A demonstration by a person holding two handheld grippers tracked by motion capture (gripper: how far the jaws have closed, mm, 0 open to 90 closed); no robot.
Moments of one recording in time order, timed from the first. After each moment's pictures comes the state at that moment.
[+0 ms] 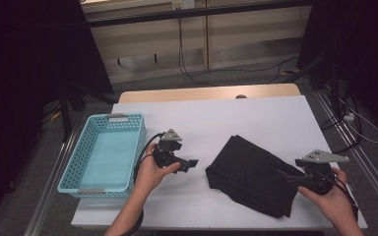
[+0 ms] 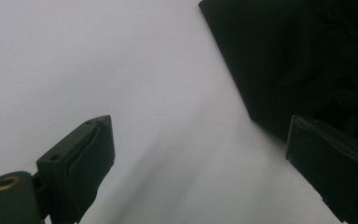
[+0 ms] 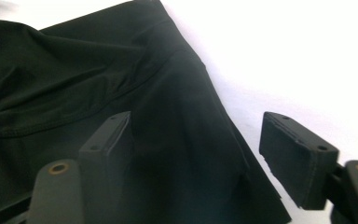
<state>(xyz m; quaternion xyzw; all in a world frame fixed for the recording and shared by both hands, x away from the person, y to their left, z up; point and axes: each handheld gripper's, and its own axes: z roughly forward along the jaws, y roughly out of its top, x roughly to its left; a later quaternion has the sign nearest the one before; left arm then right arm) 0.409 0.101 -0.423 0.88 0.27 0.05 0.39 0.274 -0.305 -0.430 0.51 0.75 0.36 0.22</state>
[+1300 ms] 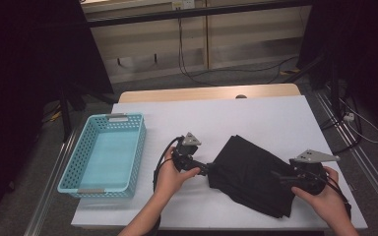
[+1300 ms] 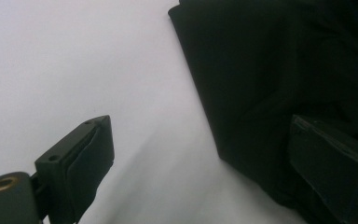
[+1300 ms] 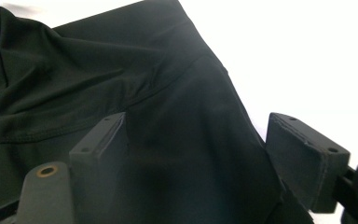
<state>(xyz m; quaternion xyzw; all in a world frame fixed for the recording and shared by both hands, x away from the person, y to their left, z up) 0.398 0.055 -0.432 0.87 0.27 0.06 0.41 0.279 -0.292 -0.433 0.50 0.76 0.36 0.21</state>
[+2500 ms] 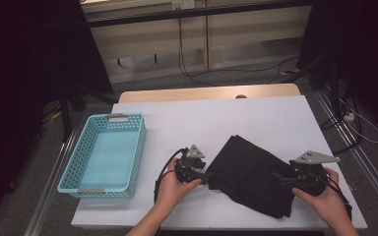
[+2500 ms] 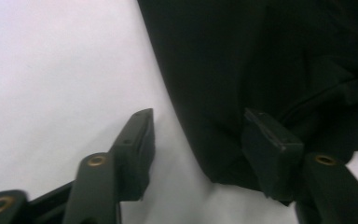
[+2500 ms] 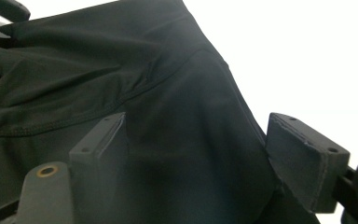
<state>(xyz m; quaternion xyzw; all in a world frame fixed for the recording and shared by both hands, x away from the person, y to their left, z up) 0.370 0.051 -0.452 0.89 0.26 0.03 0.38 0.277 -0.293 -0.435 0.50 0.76 0.36 0.21</state>
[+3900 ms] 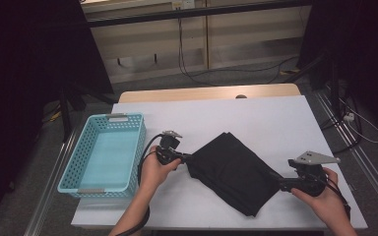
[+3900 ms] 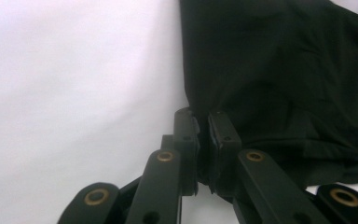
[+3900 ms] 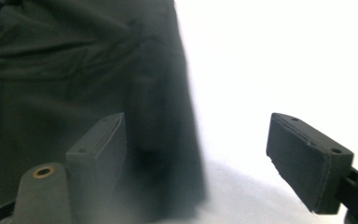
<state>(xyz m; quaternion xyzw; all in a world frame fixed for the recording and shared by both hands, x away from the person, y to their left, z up) 0.429 0.109 -0.434 0.86 0.36 -0.03 0.36 0.276 -0.290 -0.434 0.49 0.76 0.38 0.21</state>
